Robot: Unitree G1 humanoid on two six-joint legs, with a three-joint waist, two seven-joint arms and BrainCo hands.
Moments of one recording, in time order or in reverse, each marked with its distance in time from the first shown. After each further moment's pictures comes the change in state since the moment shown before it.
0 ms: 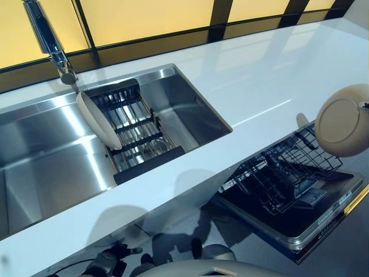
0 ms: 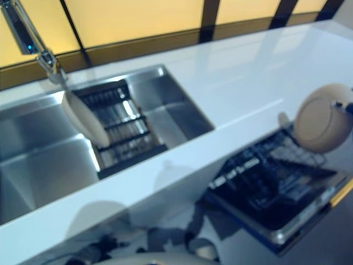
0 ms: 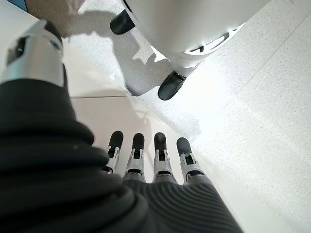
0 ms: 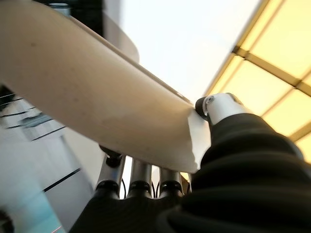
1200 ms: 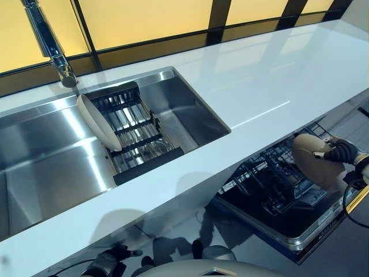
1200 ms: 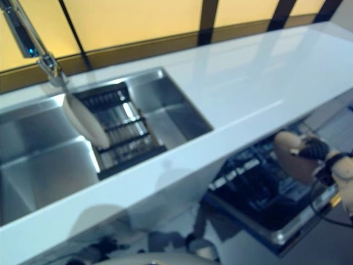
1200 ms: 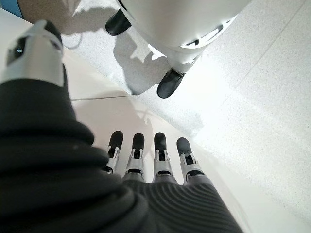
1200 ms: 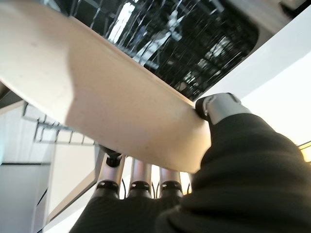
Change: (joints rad) left arm -0.004 -0.001 0.002 -0.001 0.069 -0.002 -0.020; right arm 0.160 0.171 0.177 -0.058 -0.500 -0.324 0.046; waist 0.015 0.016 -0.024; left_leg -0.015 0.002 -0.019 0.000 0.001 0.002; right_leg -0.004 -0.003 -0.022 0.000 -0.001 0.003
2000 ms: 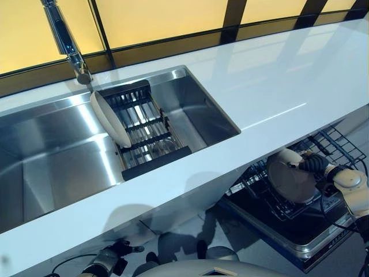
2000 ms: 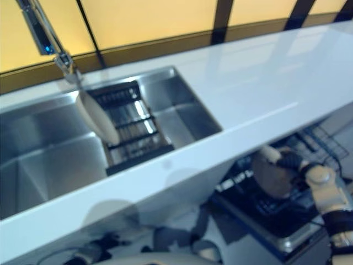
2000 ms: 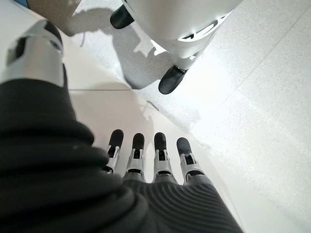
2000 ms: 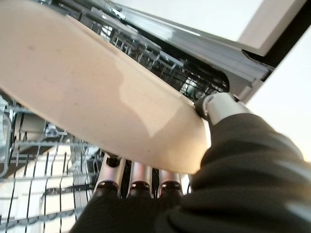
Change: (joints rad) left arm -0.013 0.001 0.006 -0.027 0.007 -0.012 -0.010; right arm -0.096 0.159 0.114 0.186 0.126 0.047 0.018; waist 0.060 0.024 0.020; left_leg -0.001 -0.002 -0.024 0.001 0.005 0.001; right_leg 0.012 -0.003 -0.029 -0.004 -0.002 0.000
